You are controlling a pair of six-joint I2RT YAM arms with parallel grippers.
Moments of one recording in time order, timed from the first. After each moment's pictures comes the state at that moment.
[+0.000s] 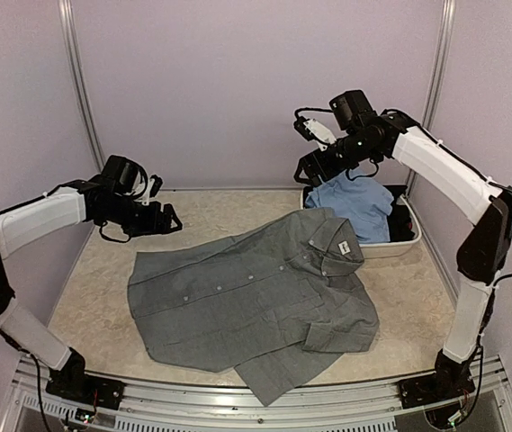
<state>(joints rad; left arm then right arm) -0.36 1.47 1.16 -0.54 0.22 -0.26 0.57 1.81 1.94 -0.85 -0.11 -0.13</state>
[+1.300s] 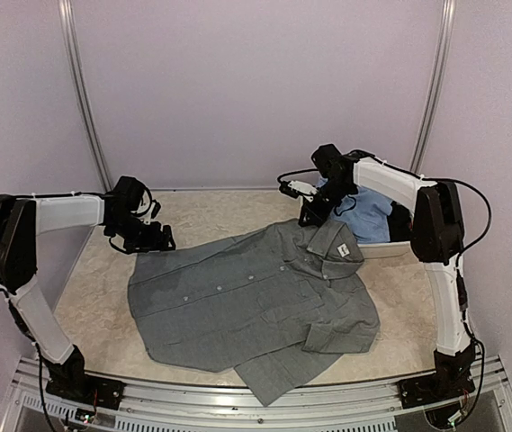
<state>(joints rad) -0.25 1.73 1.15 -0.49 0.17 -0.19 0.46 2.32 2.13 -0.94 -0.32 -0.55</state>
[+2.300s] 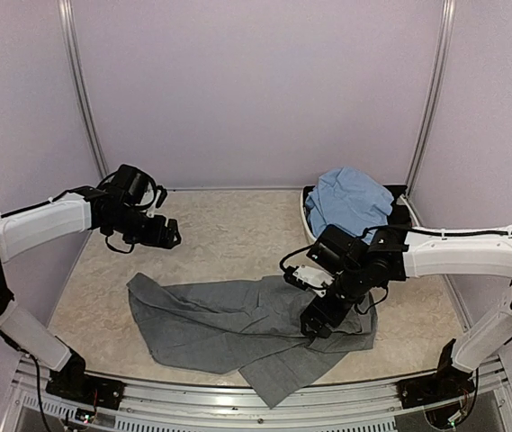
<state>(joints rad) -0.42 1.49 1.13 -0.57 0.02 -0.20 1.01 1.50 1.05 -0.76 -0.07 0.12</state>
